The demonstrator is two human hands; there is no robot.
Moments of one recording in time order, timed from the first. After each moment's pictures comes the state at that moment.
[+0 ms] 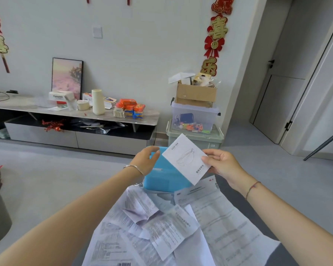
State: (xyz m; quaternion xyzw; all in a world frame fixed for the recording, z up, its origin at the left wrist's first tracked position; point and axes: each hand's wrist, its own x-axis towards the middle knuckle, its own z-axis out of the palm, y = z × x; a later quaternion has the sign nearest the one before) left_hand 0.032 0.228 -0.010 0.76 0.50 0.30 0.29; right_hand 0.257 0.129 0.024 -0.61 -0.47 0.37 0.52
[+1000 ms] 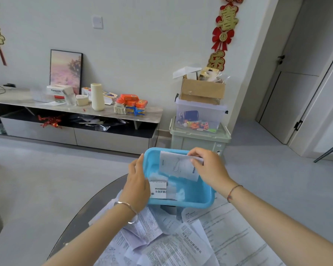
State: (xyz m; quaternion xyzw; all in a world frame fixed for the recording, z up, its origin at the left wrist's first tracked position) left_hand 0.021 0.228 -0.078 0.73 0.48 0.42 0.26; right_hand 0.229 0.202 -0.005 -0.66 -0.66 0.09 0.36
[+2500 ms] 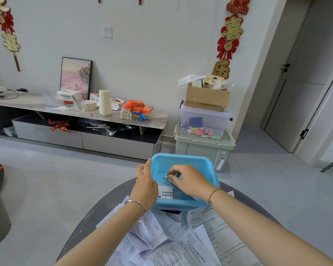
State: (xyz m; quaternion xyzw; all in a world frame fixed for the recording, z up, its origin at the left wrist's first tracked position) left_hand 0.027 0.234 -0.069 0.71 0.52 0.38 0.28; right_hand 0.184 0.220 -0.019 -0.62 -0.75 0.14 0.19
